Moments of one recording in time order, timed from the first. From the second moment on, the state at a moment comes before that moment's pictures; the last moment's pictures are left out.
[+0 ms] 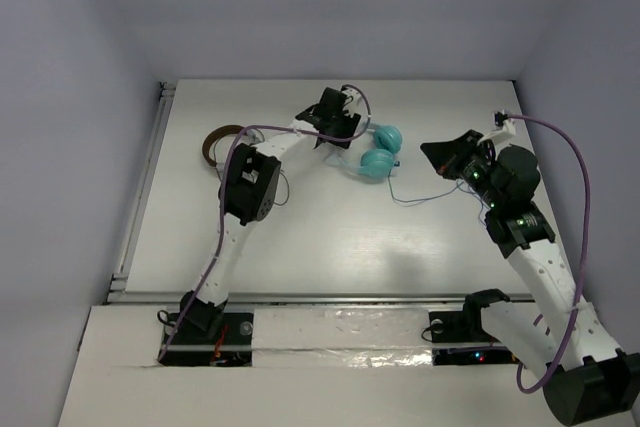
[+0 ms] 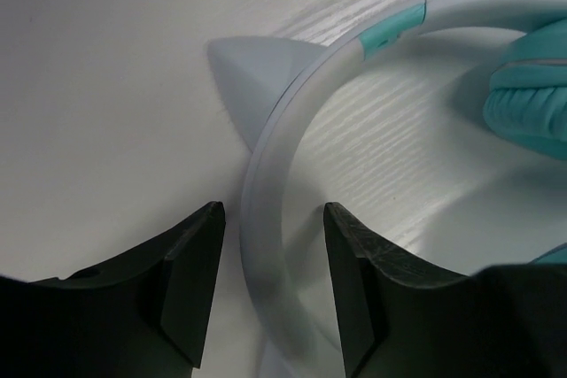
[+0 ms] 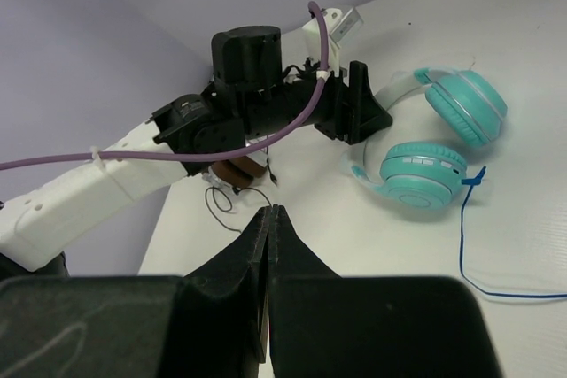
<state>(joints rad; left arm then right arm) -0.55 2.44 2.00 -0.32 0.05 -0.04 0.20 0.83 0.78 -0.02 -0.26 0.69</state>
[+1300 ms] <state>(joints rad) -0.37 1.82 2.06 -0.59 0.12 -0.21 0.20 1.04 0.78 0.12 -0.46 0.56</state>
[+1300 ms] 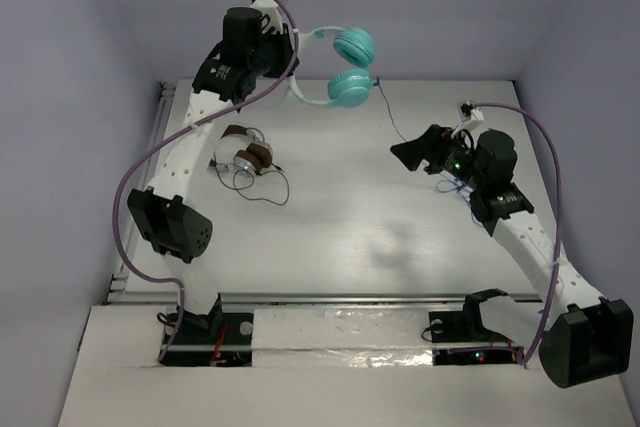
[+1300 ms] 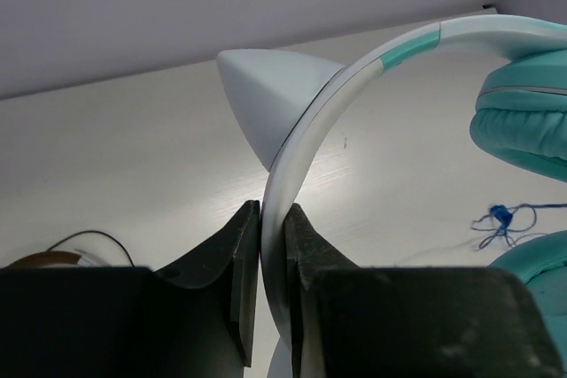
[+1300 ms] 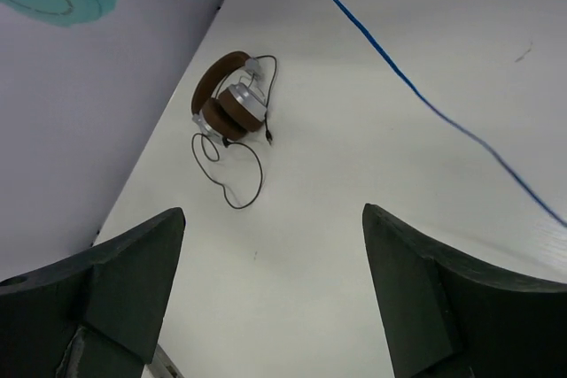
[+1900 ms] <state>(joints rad) -0.35 1.74 2.10 -0.73 0.30 -0.30 0.21 1.19 0.88 0.15 -0.47 0.39</state>
